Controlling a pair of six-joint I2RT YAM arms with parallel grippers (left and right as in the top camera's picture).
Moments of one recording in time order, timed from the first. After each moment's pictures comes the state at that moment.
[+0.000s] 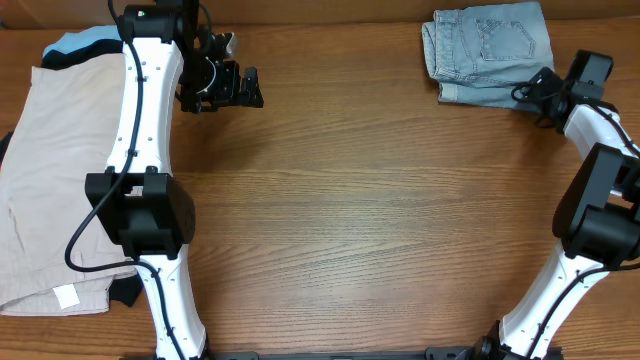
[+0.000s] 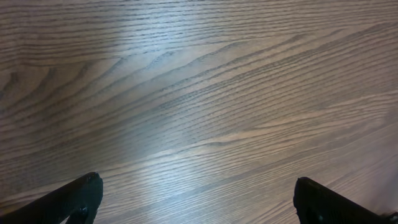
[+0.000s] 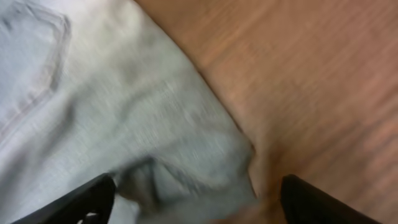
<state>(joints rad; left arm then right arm) -0.02 2.27 2.33 -1.49 0.36 0.03 -0.36 2.22 1.59 -0.25 0.02 0.43</state>
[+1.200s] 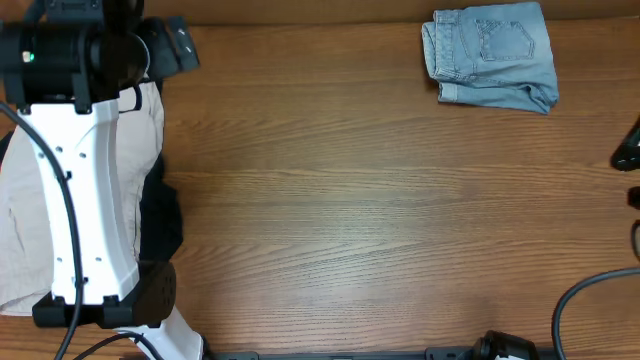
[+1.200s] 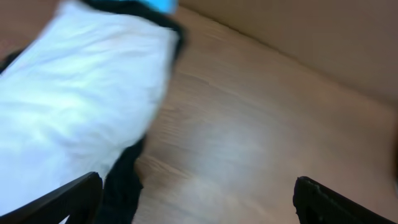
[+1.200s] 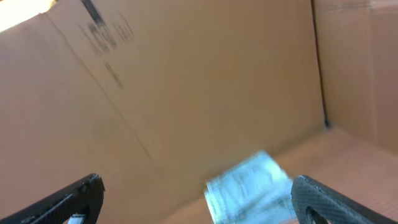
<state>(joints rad) -0.02 1.87 2.49 -1.55 -0.17 -0.46 -0.27 0.84 1.63 -0.83 -0.07 0.43</state>
